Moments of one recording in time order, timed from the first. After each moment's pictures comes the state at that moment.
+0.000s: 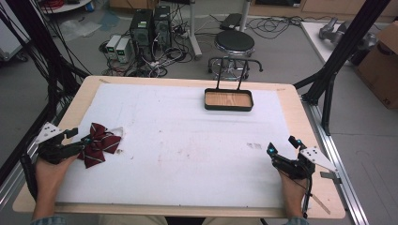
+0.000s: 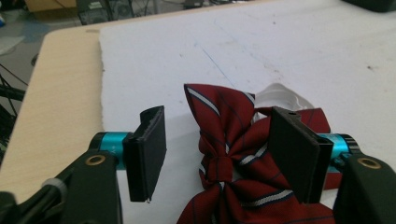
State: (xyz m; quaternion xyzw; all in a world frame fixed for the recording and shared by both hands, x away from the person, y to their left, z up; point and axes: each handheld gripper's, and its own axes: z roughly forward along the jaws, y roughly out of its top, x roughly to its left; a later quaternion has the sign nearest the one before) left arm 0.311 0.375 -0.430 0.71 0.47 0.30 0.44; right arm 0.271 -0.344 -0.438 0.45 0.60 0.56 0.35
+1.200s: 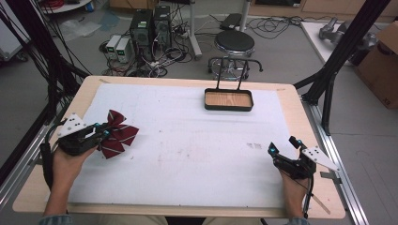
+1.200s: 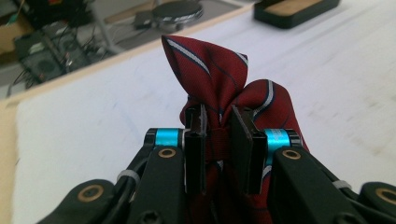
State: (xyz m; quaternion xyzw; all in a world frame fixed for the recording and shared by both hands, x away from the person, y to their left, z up) left arm 0.312 0.299 -0.377 0.76 0.35 0.28 0.47; right arm 0.271 -0.347 -0.439 0.46 0.60 0.57 0.34
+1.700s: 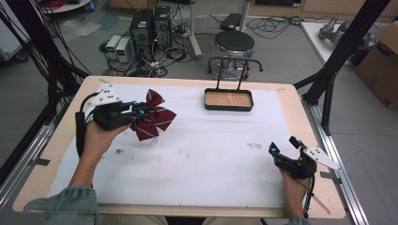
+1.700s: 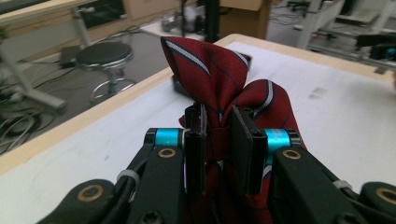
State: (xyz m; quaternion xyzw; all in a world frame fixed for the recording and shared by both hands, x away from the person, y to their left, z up) left arm 0.362 0.208 -0.315 0.78 0.25 0.19 0.55; right arm 0.272 -0.350 -0.440 0.47 0.59 0.57 0.33
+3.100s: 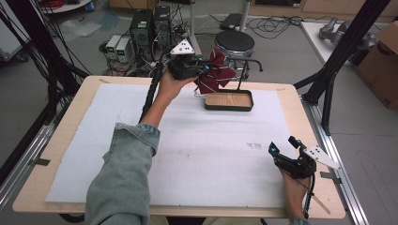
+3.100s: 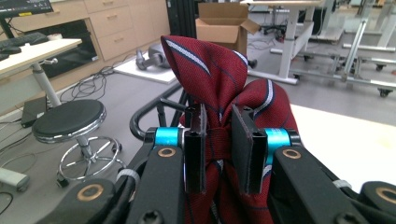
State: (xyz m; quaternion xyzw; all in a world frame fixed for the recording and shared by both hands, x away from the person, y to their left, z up) left arm 0.520 0.042 -0.284 0.76 0.18 0.19 0.59; right arm 0.274 -0.350 -0.440 0.47 0.59 0.58 0.32
